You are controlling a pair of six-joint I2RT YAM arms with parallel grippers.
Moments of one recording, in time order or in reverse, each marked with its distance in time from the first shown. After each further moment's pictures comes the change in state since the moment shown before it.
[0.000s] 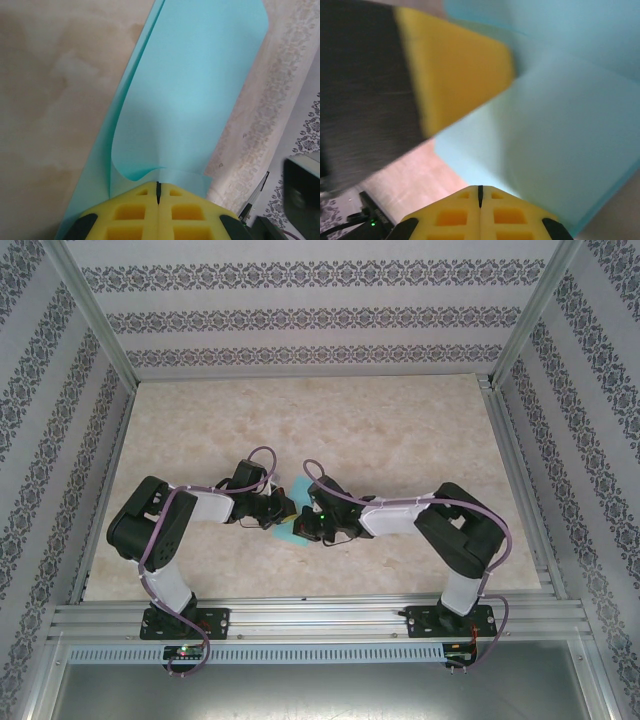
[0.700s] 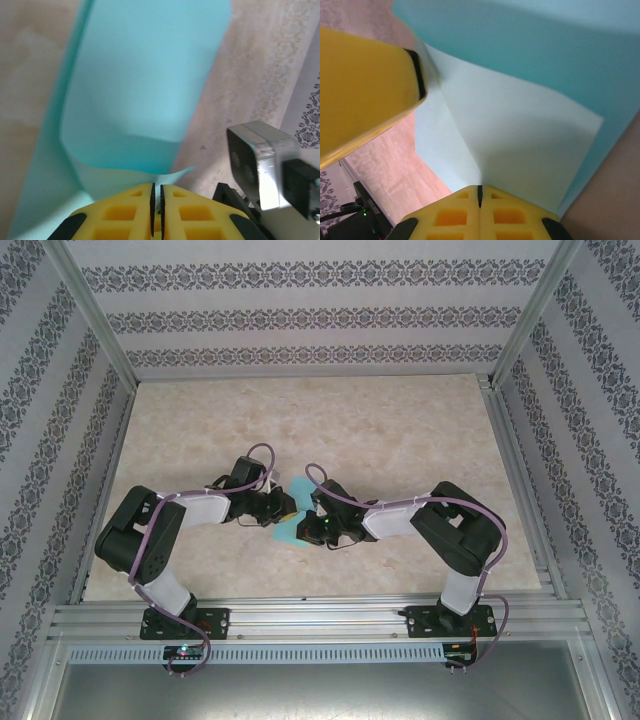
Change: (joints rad) left arm -0.019 -0.095 0.024 -0.108 -0.008 0.031; right arm -0.015 0.010 -0.056 0.081 -0.053 -0.039
